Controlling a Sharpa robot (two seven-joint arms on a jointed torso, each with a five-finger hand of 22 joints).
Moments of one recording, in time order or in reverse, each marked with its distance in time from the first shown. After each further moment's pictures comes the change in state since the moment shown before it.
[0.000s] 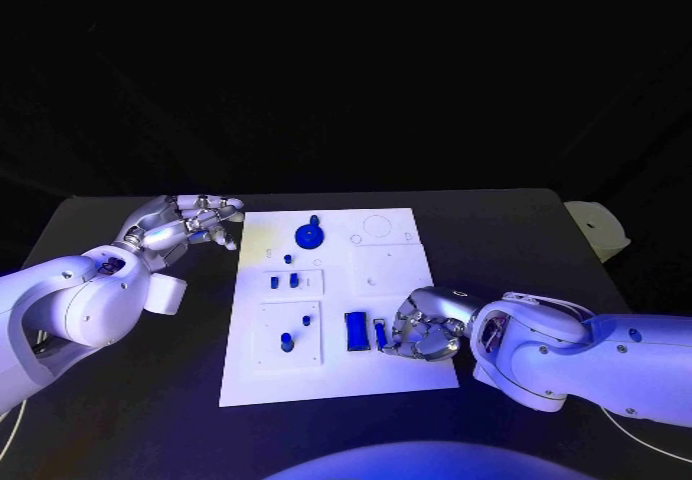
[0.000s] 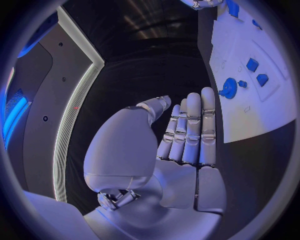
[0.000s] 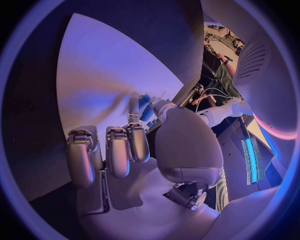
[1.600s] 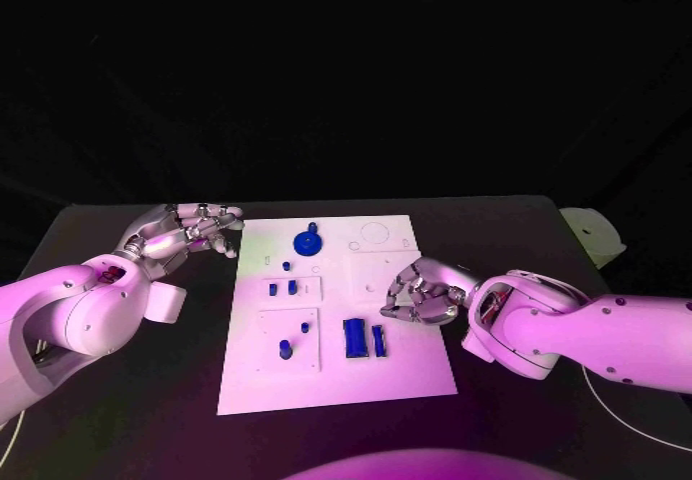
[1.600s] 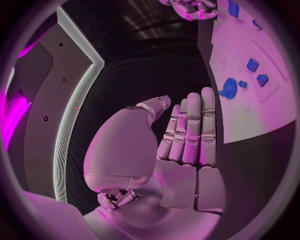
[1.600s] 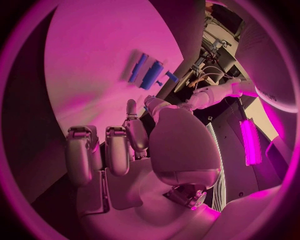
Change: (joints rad) left arm -0.007 0.007 -0.001 -0.008 -0.001 -0.001 0.003; left_hand 0.000 0.000 -0.007 0.007 0.000 0.000 0.000 0.000 -0.001 0.000 0.000 0.000 0.000 0.000 0.000 0.000 0.000 0.000 0.000 0.000 -0.004 -0.001; right arm 0.074 0.018 0.002 -0.104 0.229 -0.108 0.195; right_hand 0.115 0.027 -0.058 -0.016 0.037 -0.074 0.035 -0.022 -0.025 -0.041 0.021 -0.208 0.000 -0.002 0.013 -0.056 0.001 0.000 0.002 0.009 -0.083 0.000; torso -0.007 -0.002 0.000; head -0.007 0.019
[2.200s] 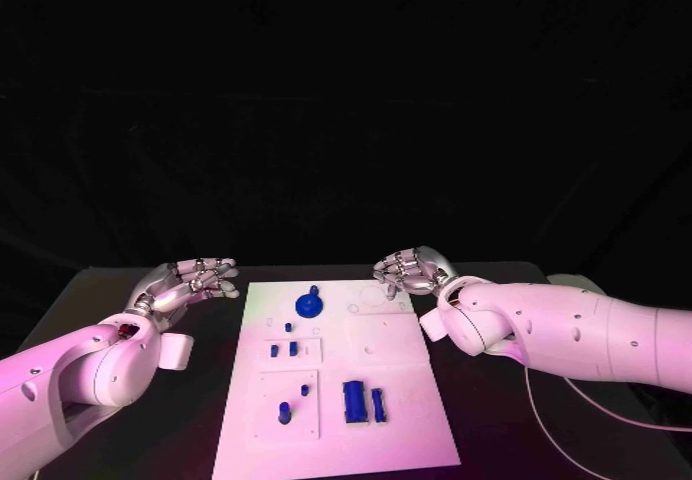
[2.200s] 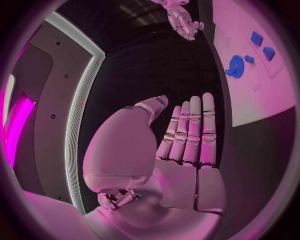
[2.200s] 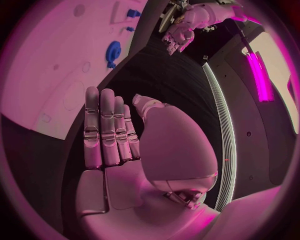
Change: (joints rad) left arm -0.042 0.117 0.000 -0.194 0.060 -0.055 0.088; left_hand -0.010 -0.010 -0.022 0.036 0.000 -0.029 0.000 0.000 -0.001 -0.056 0.020 -0.023 -0.030 -0.191 0.050 -0.229 -0.107 0.000 -0.125 0.050 -0.213 -0.121; right arm 0.072 0.284 0.023 -0.505 0.818 -0.039 0.436; right_hand 0.177 0.005 0.079 -0.002 -0.022 -0.148 0.077 -0.053 -0.058 -0.393 0.088 -0.865 -0.617 -0.360 0.100 -0.846 -0.672 0.157 -0.393 0.098 -1.199 -0.353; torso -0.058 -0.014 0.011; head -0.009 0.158
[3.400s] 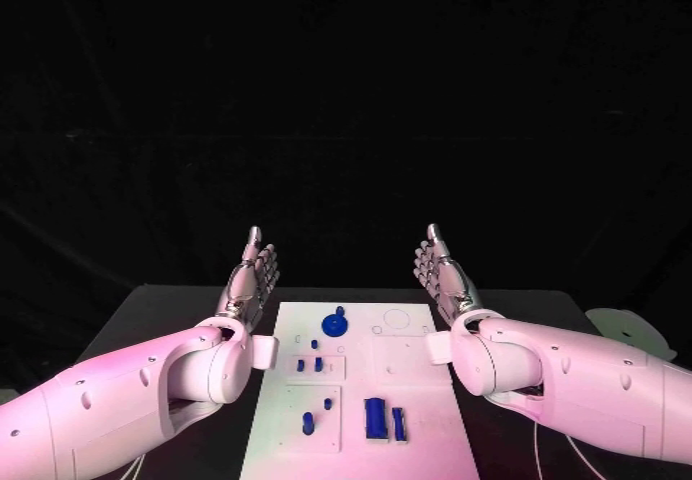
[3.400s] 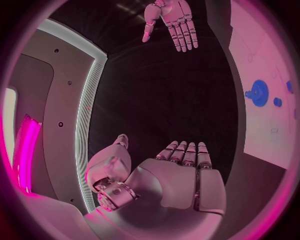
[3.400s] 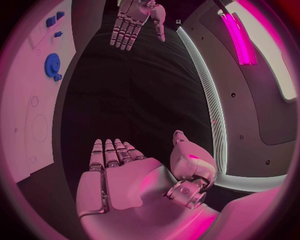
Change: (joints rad) left arm -0.089 0.020 0.034 0.170 0.067 -0.334 0.089; left_hand -1.221 0.166 -0.467 -0.105 -0.197 -0.842 -0.207 -0.207 -0.220 -0.970 -0.149 -0.241 -0.092 -0.831 -0.096 -0.796 -0.257 -0.149 -0.841 -0.187 -0.555 -0.384; right arm -0.095 0.101 0.133 0.140 0.290 -0.128 0.177; right_hand -1.259 0.166 -0.407 -0.268 -0.136 -0.824 -0.153 -0.302 -0.519 -0.984 -0.086 -0.315 -0.686 -1.066 -0.029 -0.620 -0.625 -0.150 -1.033 -0.130 -0.279 -0.940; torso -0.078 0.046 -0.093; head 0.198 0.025
